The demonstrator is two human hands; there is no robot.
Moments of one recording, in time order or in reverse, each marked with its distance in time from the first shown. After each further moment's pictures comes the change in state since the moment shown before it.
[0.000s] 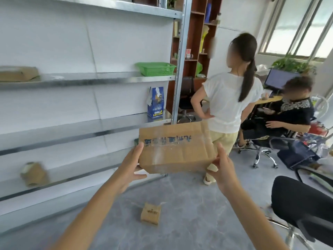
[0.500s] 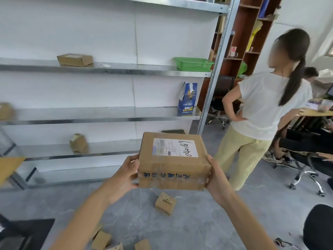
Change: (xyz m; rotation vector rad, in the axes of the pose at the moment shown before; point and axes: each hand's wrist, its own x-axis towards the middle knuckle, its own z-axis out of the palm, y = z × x) left_hand -0.076 -0.068 -0.026 -0.295 -0.027 0.055; right_hand -0.008 0.049 -0.001 0.003 -0.496 0.250
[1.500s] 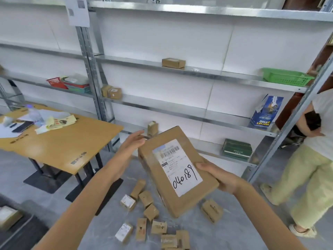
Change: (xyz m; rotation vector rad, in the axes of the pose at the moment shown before) left_hand -0.240 0.040 -0.094 0.174 0.632 0.285; right_hand -0.092 0.042 0.189 -0.564 -0.959 0.234
